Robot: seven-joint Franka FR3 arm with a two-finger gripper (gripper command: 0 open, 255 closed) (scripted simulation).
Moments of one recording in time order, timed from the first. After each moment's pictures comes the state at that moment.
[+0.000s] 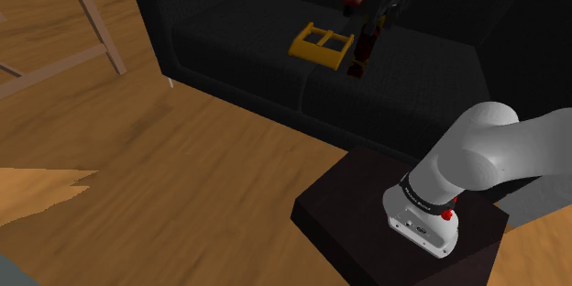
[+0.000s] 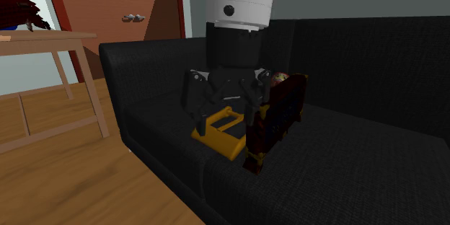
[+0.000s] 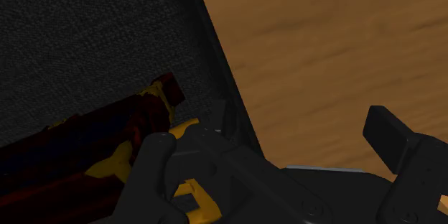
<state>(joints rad) 0.02 -0.79 -0.06 -2.30 0.05 1.53 -0.02</state>
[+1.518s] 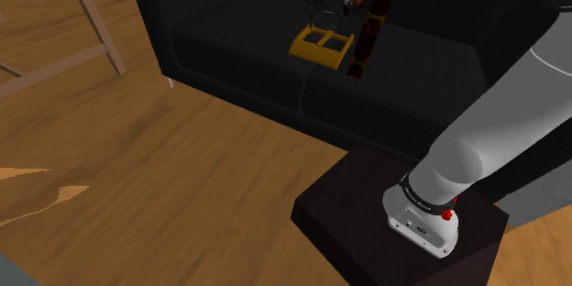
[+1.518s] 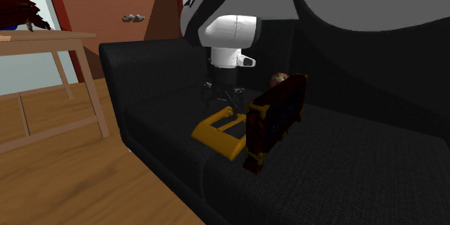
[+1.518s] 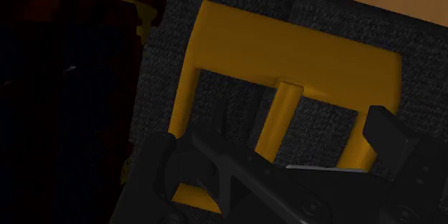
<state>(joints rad) -0.18 -0.02 -0.04 -1.89 0.09 1.80 0.70</state>
